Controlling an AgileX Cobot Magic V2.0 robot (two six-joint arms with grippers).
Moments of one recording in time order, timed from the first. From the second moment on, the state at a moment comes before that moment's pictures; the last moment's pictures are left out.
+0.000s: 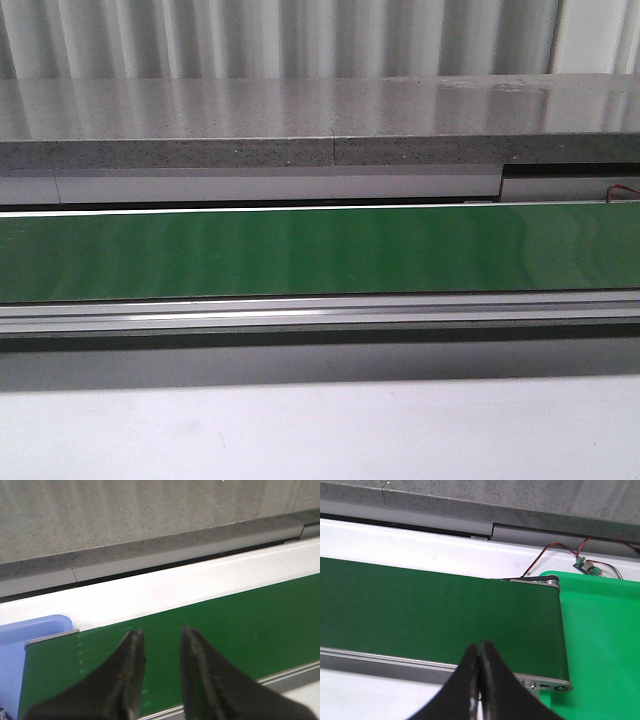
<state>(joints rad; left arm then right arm) 0.04 0.57 -0.57 -0.63 0.56 0.72 -0.26 0.55 -0.57 0.46 0.59 -0.55</state>
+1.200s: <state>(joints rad) 0.03 0.49 -0.51 -0.68 0.48 0.71 -0.26 0.55 -0.57 0.46 0.59 -0.55</state>
